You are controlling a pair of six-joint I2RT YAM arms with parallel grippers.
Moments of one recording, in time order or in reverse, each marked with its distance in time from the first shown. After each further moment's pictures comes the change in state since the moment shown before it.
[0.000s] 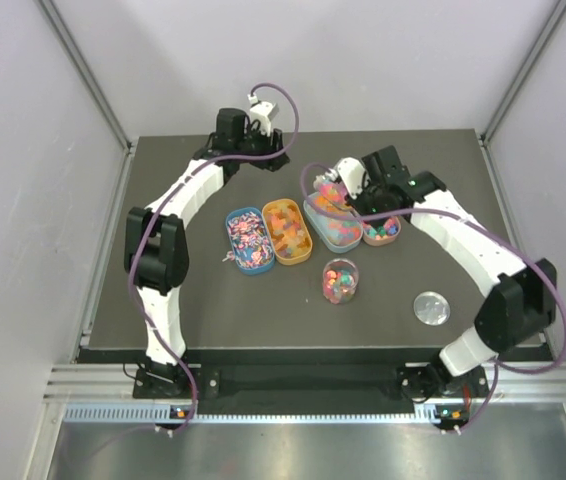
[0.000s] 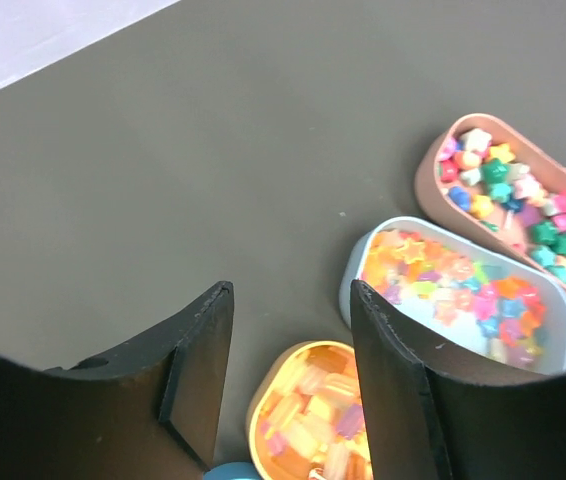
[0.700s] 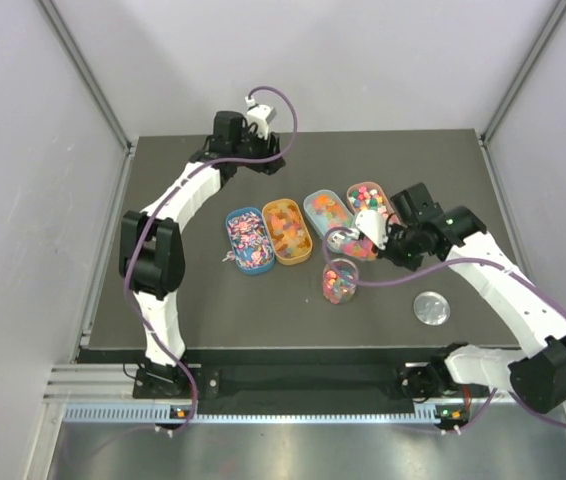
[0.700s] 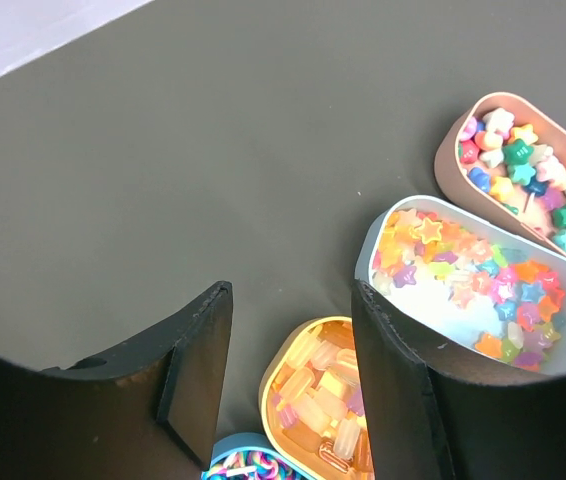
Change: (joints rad) left arm 0.000 -0.044 -0.056 -0.018 -0.048 0.033; right arm -0.012 -0.362 -0.285 -0.236 -0.069 -0.309
